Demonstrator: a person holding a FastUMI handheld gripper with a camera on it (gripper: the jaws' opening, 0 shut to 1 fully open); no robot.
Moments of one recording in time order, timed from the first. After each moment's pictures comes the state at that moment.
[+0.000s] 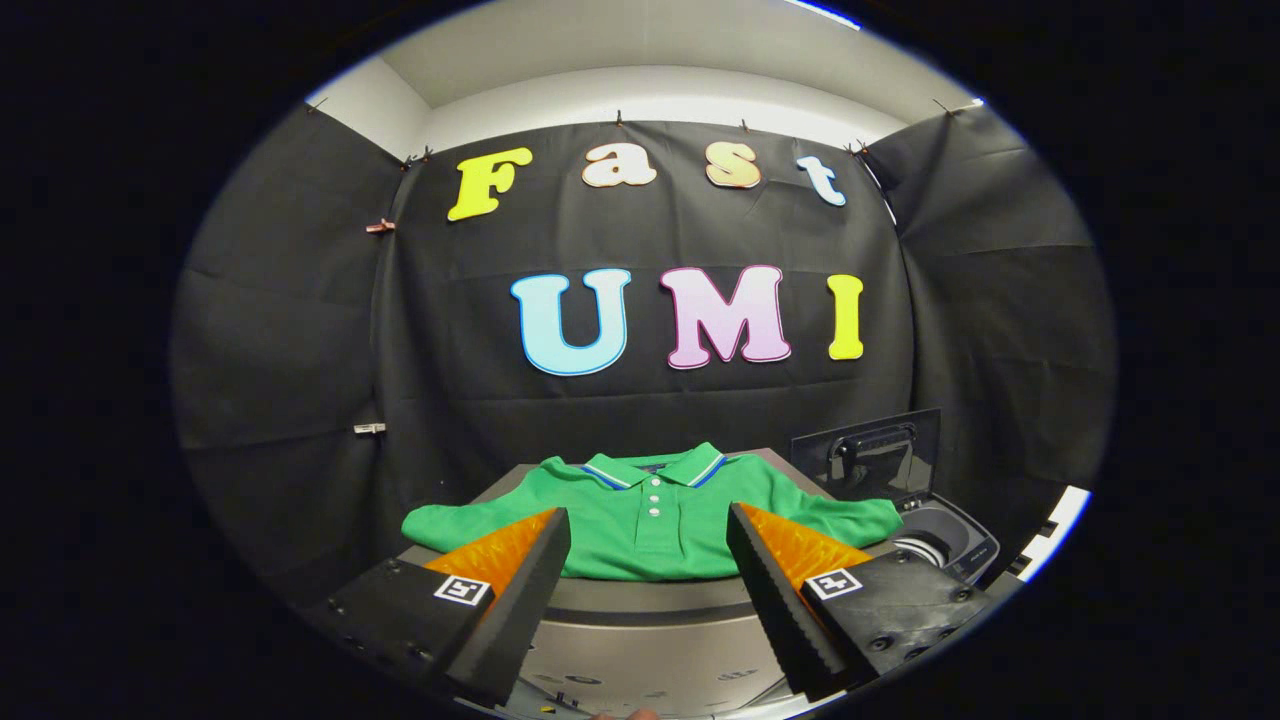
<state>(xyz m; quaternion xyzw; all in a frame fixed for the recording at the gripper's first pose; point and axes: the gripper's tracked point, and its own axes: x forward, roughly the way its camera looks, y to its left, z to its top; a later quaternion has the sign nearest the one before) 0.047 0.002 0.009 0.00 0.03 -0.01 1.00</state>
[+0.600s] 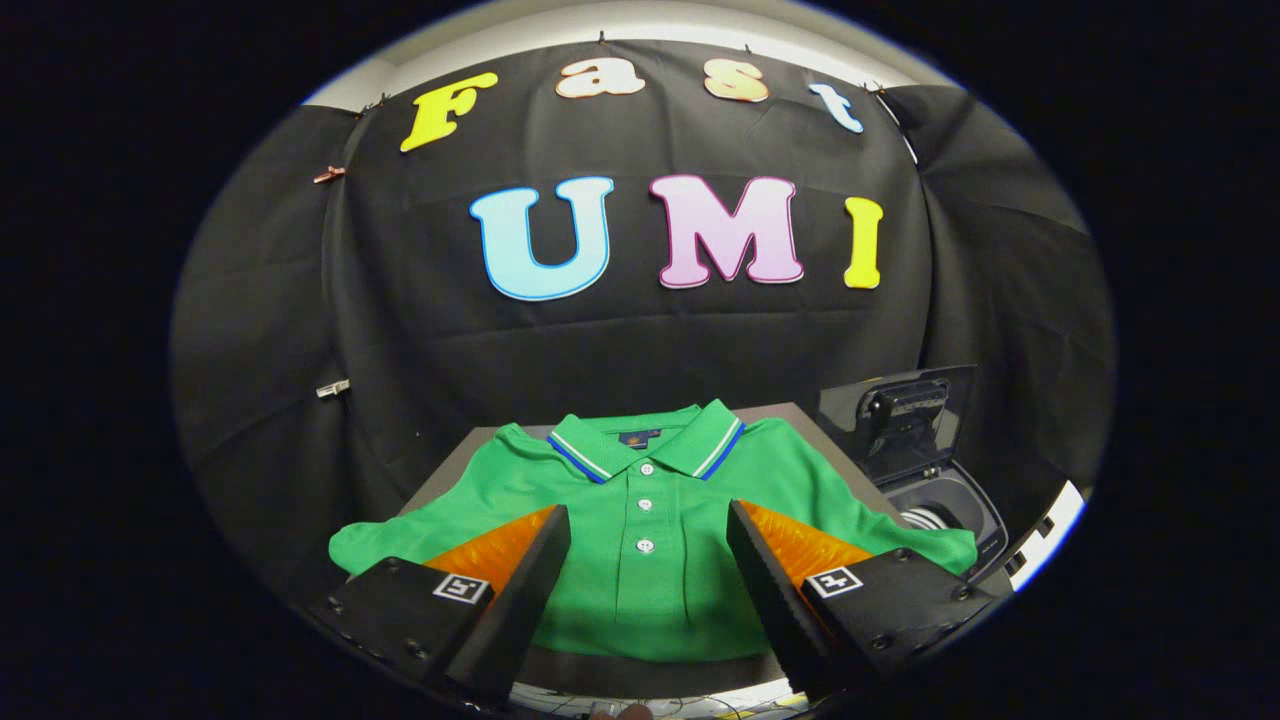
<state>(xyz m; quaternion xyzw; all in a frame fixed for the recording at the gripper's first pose) 0.147 -0.008 -0.031 0.01 0.17 -0.03 0.98</state>
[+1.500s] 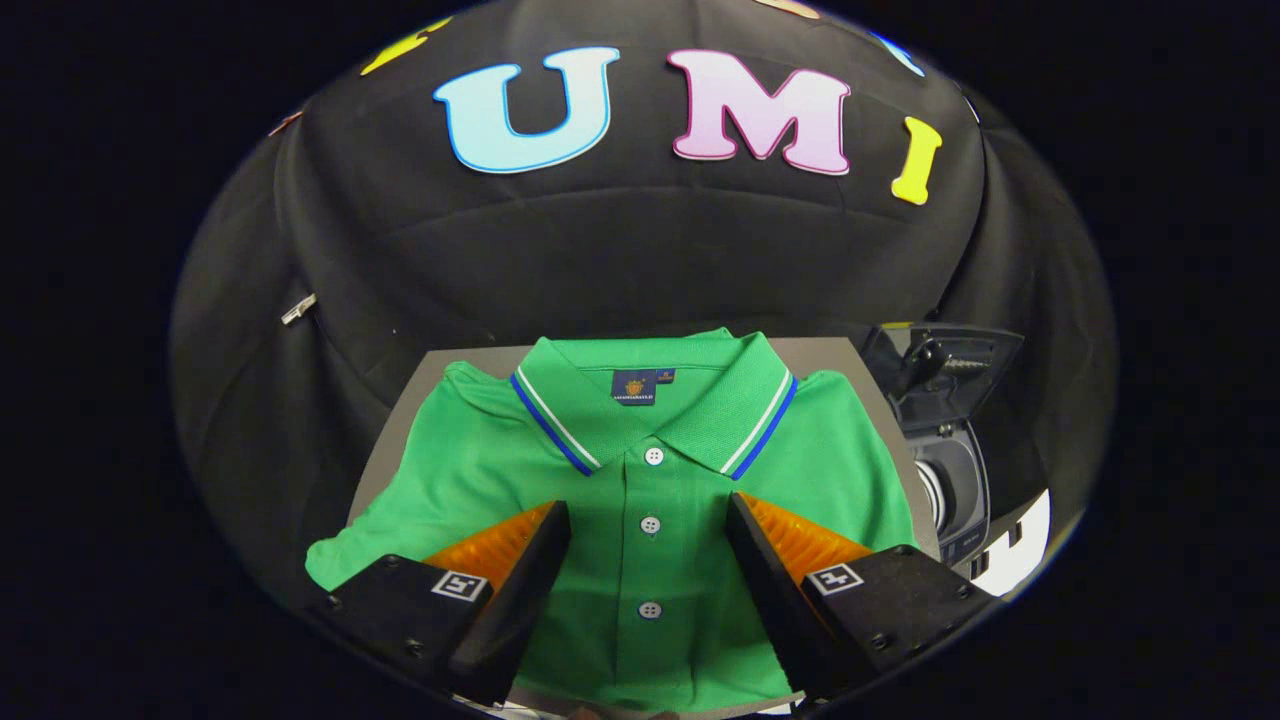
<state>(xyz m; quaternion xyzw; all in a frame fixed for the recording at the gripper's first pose) 0.194 -0.009 -0.076 -0.01 0.40 -0.04 0.92</state>
